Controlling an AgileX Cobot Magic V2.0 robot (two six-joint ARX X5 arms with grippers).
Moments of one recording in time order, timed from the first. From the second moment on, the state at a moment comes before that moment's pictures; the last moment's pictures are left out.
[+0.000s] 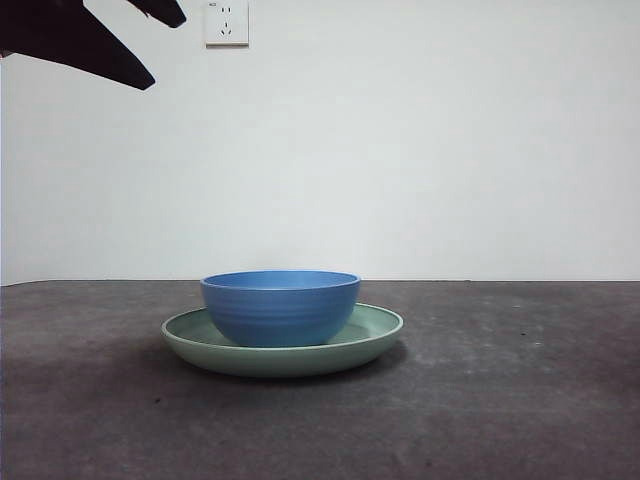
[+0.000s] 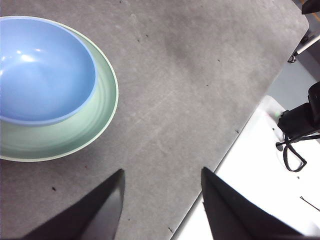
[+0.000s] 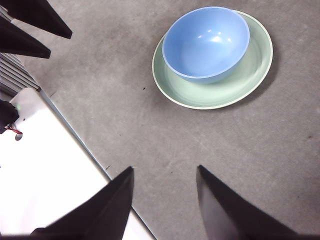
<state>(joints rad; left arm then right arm) -0.55 1.00 0.94 -0.73 0.52 -0.03 0.51 0.85 1.05 -0.98 -0.42 0.03</state>
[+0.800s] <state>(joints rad) -0.55 1.00 0.94 -0.73 0.52 -0.04 0.51 0.85 1.05 -1.00 -0.42 0.03</state>
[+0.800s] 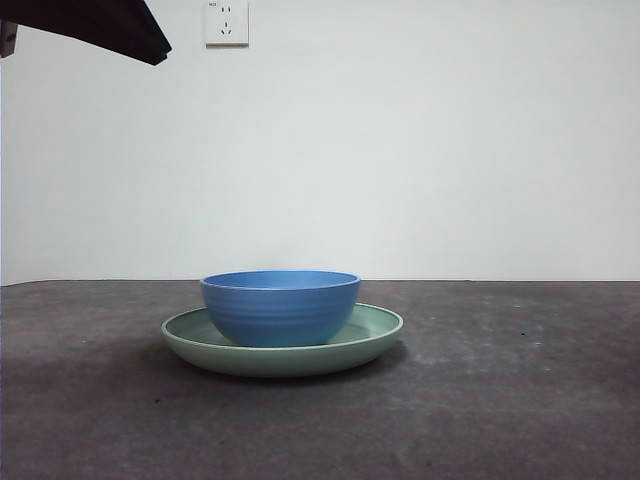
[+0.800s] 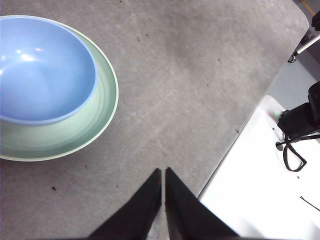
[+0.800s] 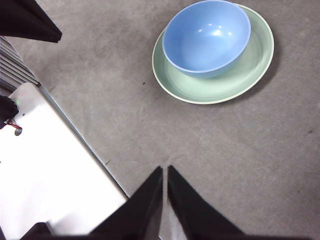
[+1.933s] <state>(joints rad) 0.00 0.37 0.68 -0.20 0.03 0.19 0.51 0.85 1.05 -1.00 -0.42 0.02</state>
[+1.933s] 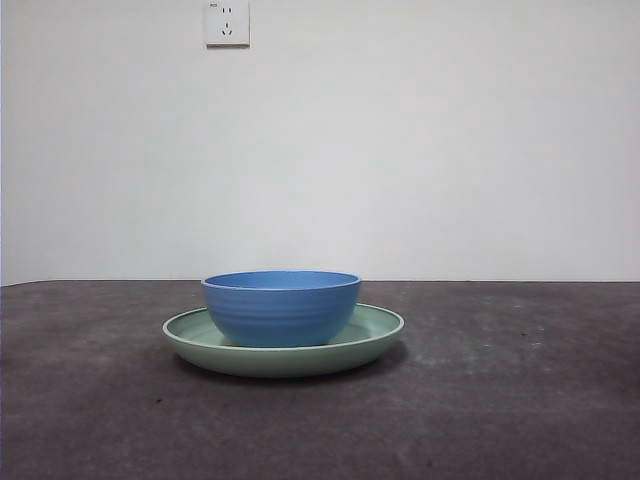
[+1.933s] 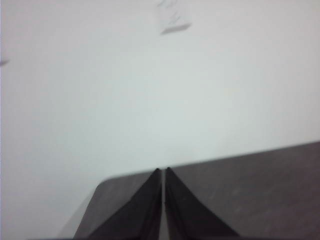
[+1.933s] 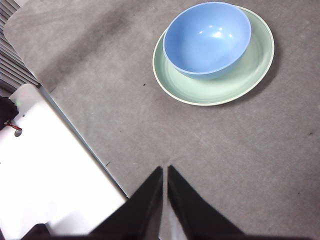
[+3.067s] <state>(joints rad) 0.08 0.00 0.03 -0.18 0.03 0.03 0.51 0.85 1.05 -0.98 -0.42 0.02</state>
